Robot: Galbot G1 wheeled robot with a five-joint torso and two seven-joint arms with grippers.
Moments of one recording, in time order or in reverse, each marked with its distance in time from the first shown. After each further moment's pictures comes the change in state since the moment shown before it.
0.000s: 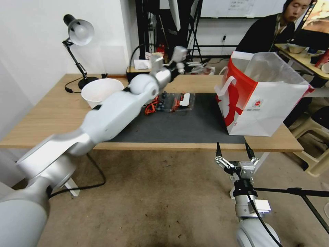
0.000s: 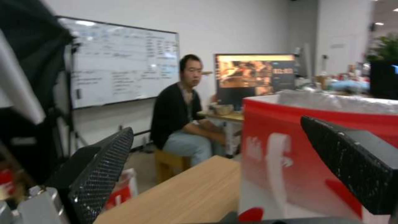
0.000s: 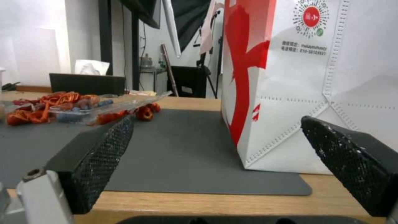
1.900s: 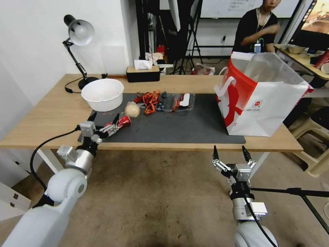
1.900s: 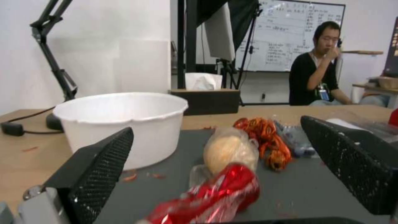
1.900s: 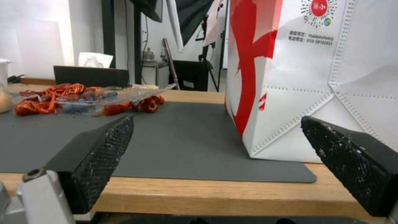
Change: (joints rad) left arm 1.272 0.122 -0.908 -0.681 0.423 -0.076 -0.191; right arm -0.017 0.004 -0.016 0.002 -0.013 -0.010 0.008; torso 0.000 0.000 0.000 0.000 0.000
